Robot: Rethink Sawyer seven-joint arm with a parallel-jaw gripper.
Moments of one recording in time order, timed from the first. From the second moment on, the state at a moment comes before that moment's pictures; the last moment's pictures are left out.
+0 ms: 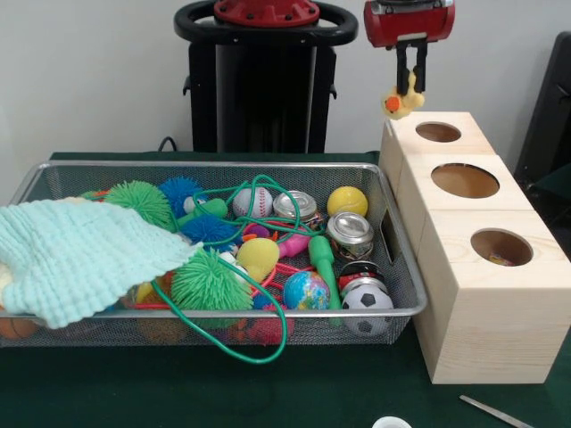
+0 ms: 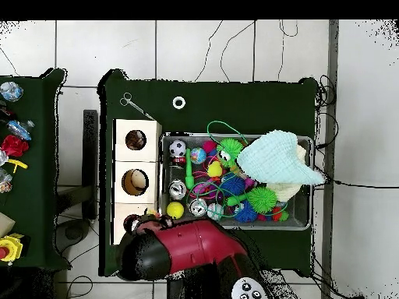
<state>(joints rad) -0.39 -1.04 0.45 2.22 -0.21 0.40 1.92</state>
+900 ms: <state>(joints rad) -0.22 -0.97 0.34 2.21 -0.07 0.28 1.92</state>
